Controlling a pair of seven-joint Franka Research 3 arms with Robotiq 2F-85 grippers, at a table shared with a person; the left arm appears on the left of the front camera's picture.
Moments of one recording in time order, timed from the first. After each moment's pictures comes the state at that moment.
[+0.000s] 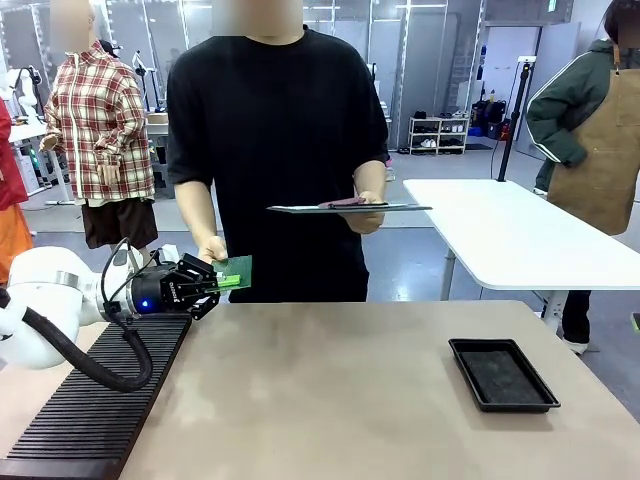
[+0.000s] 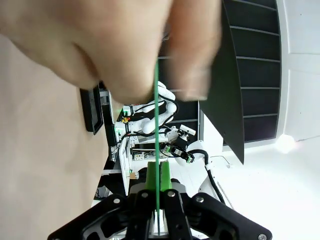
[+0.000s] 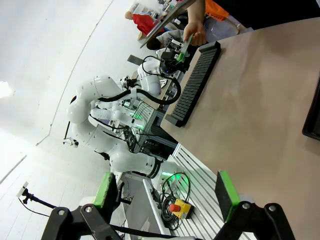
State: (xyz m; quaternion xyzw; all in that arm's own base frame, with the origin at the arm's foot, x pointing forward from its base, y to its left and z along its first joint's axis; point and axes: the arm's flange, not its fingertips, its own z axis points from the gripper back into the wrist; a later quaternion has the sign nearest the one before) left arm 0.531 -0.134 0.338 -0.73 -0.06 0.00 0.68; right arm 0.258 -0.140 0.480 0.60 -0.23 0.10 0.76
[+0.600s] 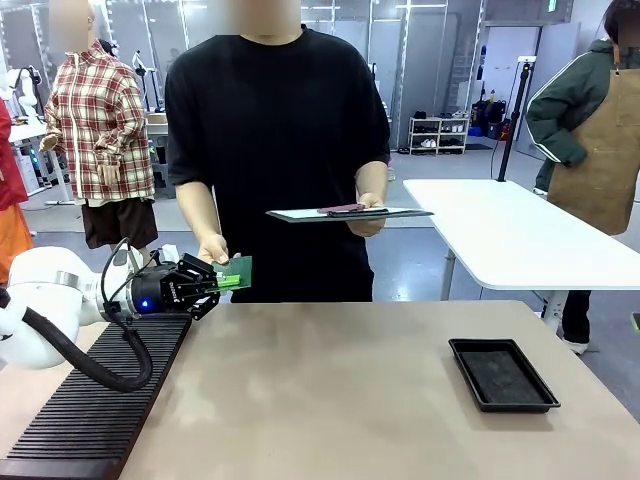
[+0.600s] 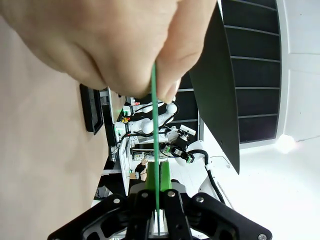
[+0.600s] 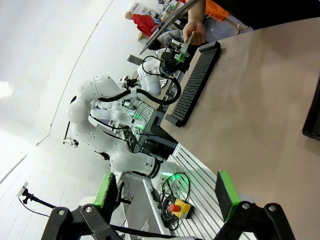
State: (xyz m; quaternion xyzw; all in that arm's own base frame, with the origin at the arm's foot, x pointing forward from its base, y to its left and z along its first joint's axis) left arm 0.531 -0.134 0.338 -0.73 -0.06 0.00 0.68; right arm 0.258 -0.140 0.480 0.60 -0.23 0.10 0.76
